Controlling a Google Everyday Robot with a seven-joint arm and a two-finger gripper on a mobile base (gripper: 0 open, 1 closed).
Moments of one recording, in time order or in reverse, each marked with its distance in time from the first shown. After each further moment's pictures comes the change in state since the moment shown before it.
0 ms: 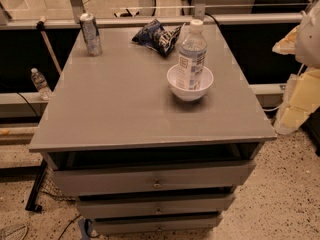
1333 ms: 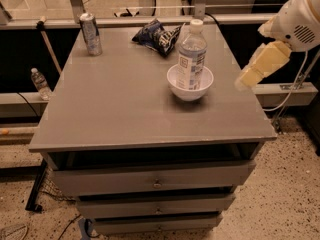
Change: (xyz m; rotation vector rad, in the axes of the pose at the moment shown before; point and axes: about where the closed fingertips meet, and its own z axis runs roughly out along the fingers) arm -0.039 -0.089 0.035 0.068 -0.290 0.227
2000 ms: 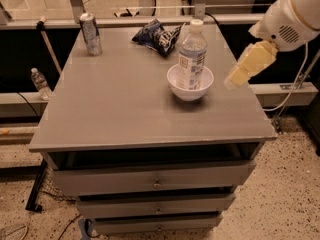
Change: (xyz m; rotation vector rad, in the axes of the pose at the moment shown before) arm -0.010 -0.001 0.013 -0.001 0.006 0.012
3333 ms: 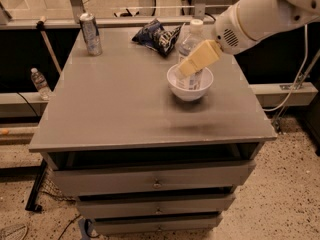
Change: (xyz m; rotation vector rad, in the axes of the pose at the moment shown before) arm -0.075 0.011 0.063 0.003 -0.176 0.156
